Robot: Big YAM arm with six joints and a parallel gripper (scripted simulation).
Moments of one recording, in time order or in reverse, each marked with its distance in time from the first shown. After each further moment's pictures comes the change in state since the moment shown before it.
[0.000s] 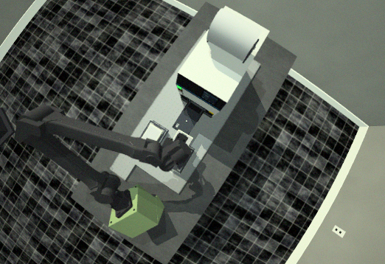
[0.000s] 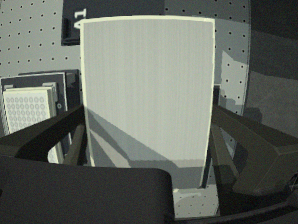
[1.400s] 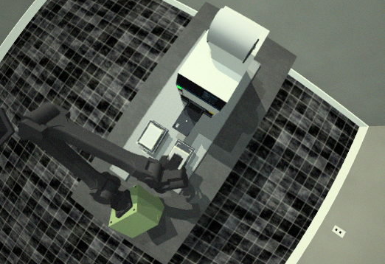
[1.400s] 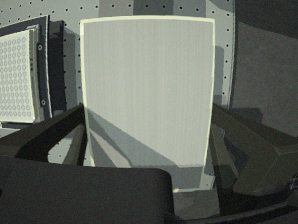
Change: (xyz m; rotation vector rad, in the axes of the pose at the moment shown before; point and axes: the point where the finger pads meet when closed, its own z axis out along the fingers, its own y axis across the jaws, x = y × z) arm 0.076 -0.025 -0.028 0.002 -0.004 0.005
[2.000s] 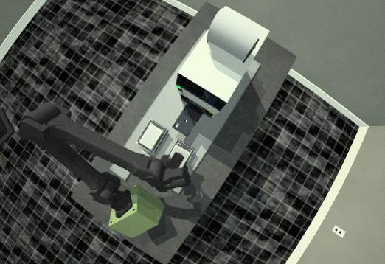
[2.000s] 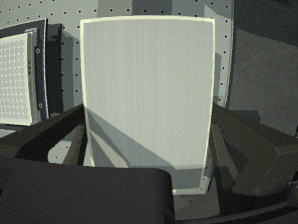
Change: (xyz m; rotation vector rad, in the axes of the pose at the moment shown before) arm -0.007 -0.004 0.002 -0.001 -0.001 -0.026
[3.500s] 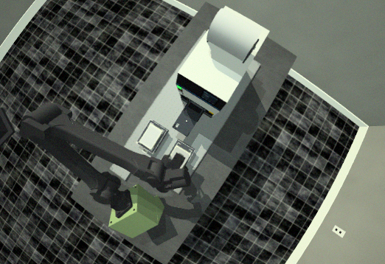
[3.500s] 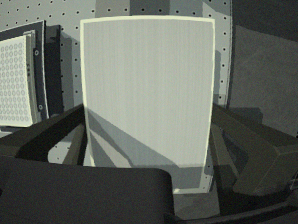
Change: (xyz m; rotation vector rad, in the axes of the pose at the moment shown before) arm 0.002 -0.002 0.000 -0.001 0.002 0.027
